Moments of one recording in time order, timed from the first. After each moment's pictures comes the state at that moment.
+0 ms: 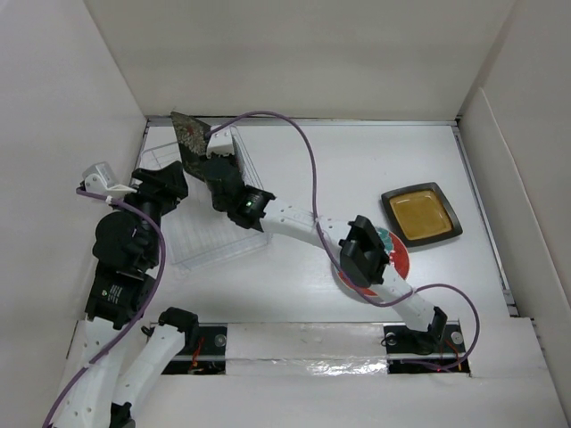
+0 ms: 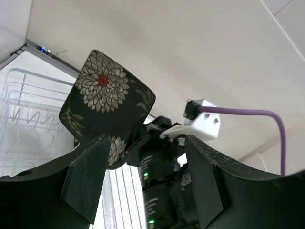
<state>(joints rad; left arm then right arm) -0.30 0.58 0.98 -0.31 -0.40 -0.61 1.09 2.39 2.28 0.12 0.91 0.07</state>
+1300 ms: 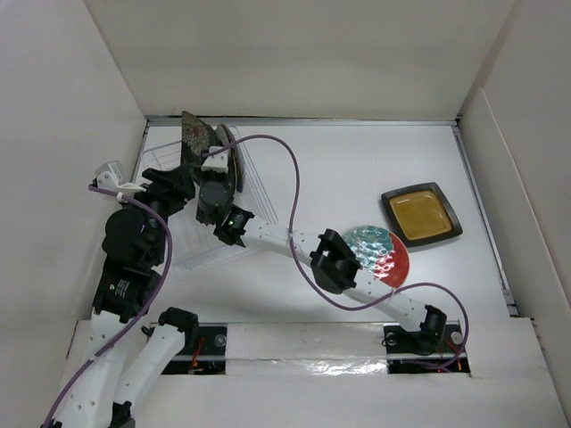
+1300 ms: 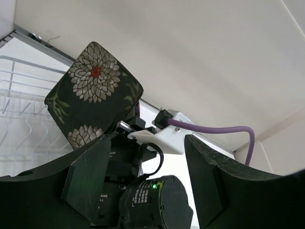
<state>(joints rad) -0.30 0.59 0.93 -0.28 -0.35 -0.63 1.13 2.75 2.59 0.54 1.15 -0.15</state>
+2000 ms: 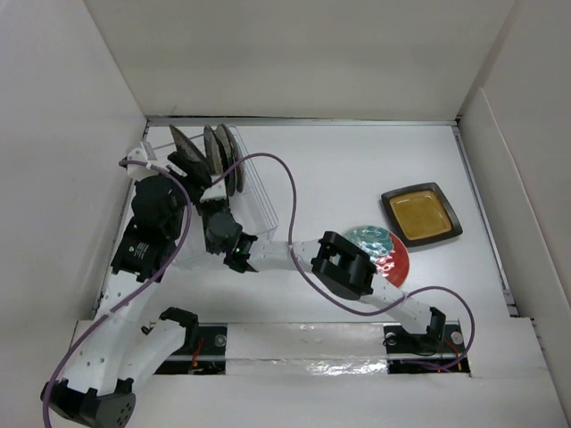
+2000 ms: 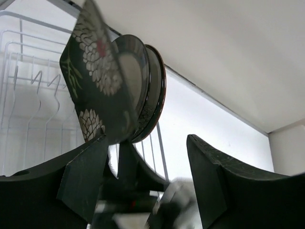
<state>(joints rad) -0.30 0.78 0.95 -0.33 -0.36 -0.65 1.21 2.50 2.01 0.87 0.99 -0.18</state>
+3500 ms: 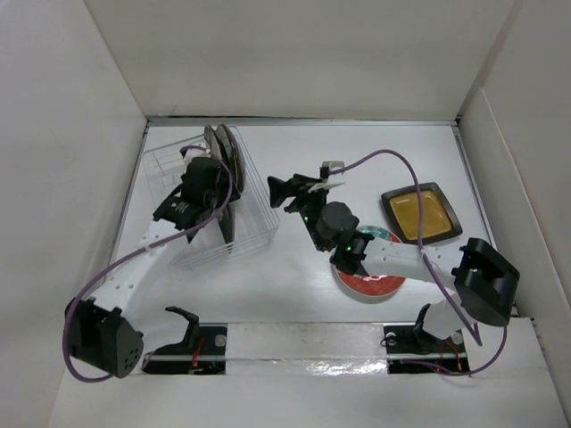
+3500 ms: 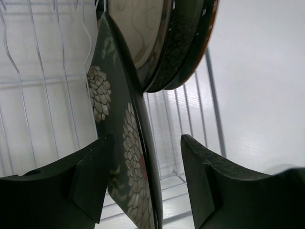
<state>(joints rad) -0.38 1.14 1.00 -0.46 -0.30 -0.58 1.05 1.51 0.93 0.81 0.64 0.34</state>
